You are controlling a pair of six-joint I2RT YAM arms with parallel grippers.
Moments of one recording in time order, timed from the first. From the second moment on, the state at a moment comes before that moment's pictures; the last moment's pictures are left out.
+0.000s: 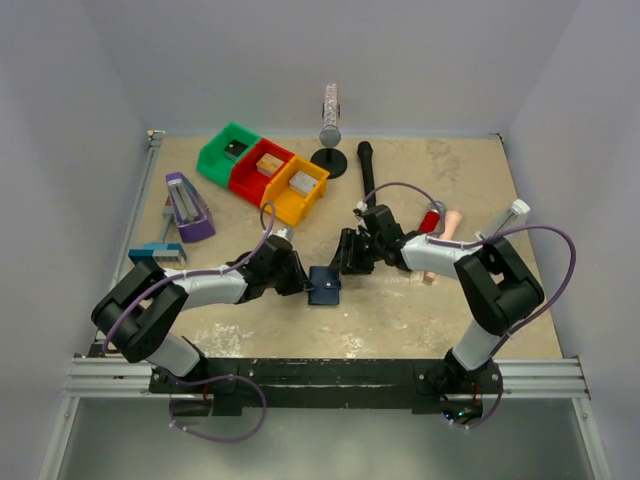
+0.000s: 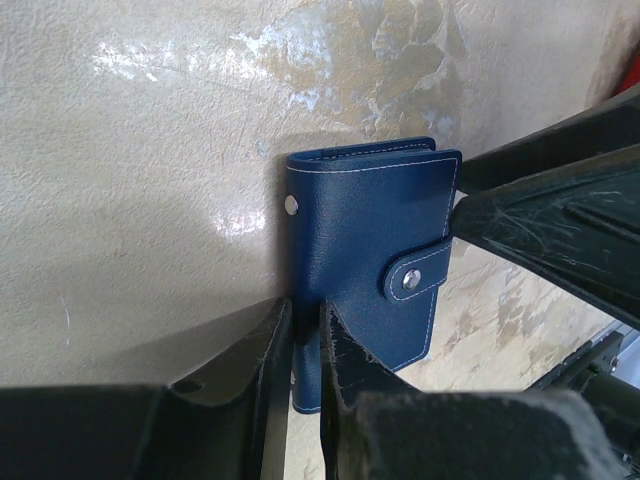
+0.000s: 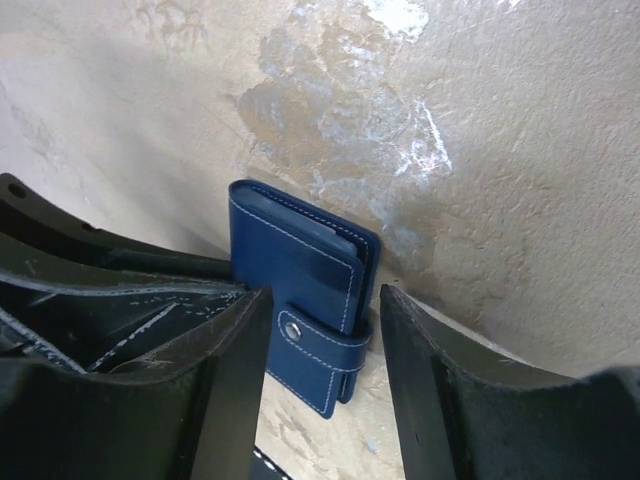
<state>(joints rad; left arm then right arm) -0.71 1.52 0.59 0.10 0.10 -0.91 0.57 1.68 0.85 -0.05 -0.36 0.71</state>
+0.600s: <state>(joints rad) -0.71 1.53 0.59 0.12 0.12 -0.91 0.56 1.72 0.85 -0.03 -0.41 0.69</state>
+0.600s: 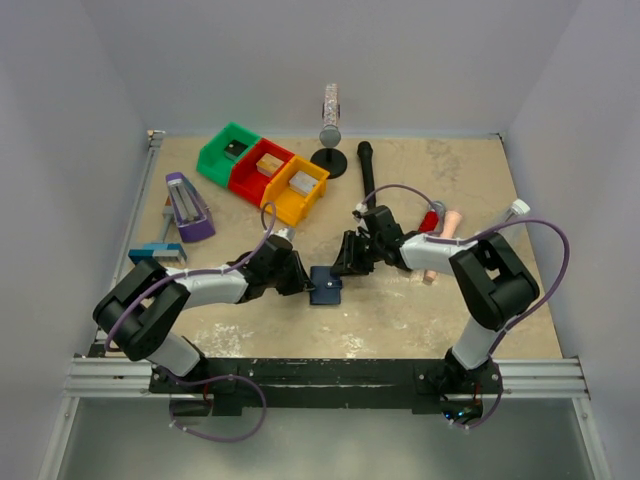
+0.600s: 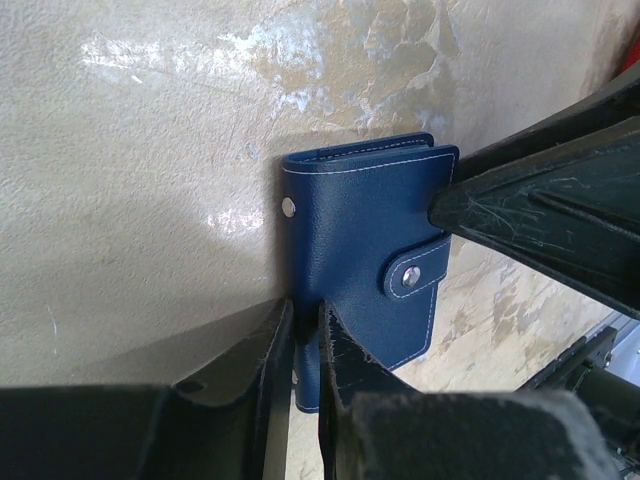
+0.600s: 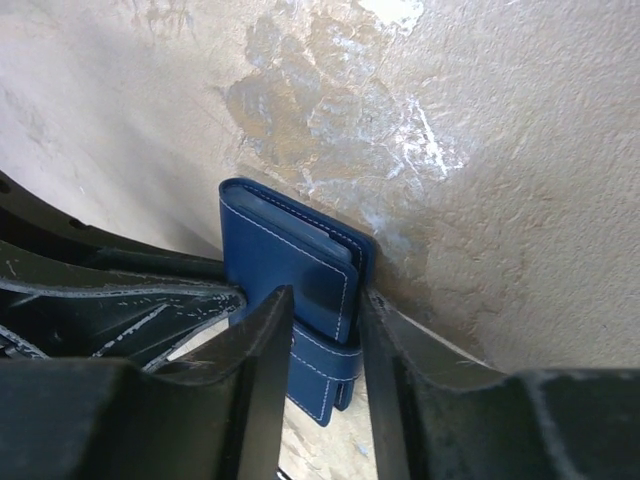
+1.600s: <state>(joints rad) -0.70 1.50 0.55 0.13 0.12 -0.90 0.53 1.71 0.77 0.14 -0.52 0.69</state>
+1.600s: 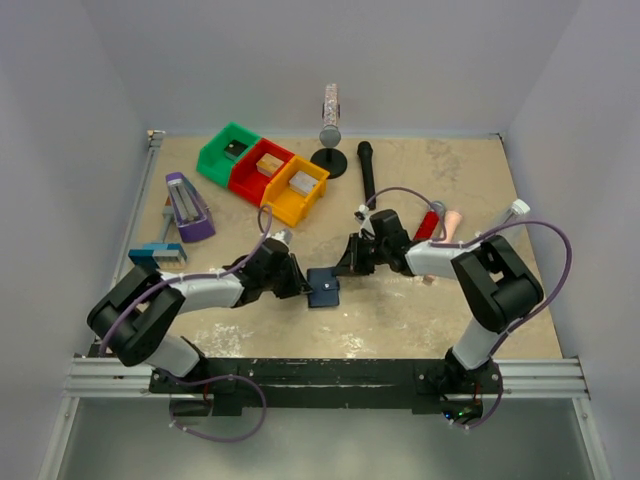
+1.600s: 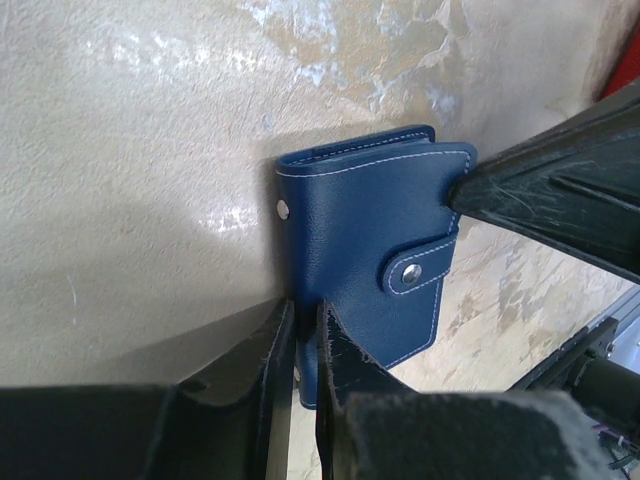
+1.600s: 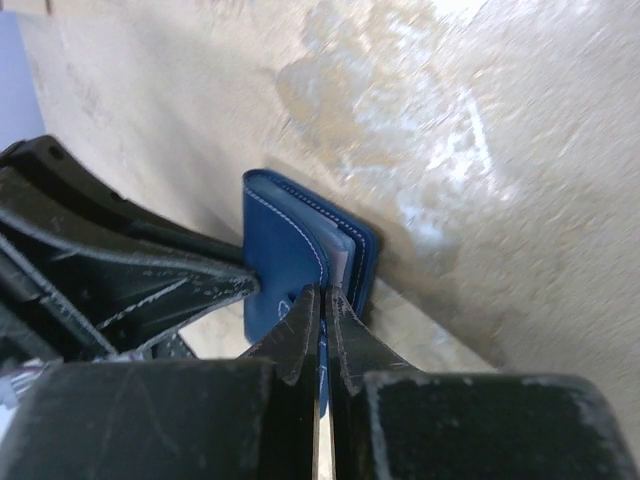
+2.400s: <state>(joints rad) -0.70 0.98 0.35 0.21 0.06 -0.88 0.56 1.21 0.73 -0.16 -0.61 0.60</state>
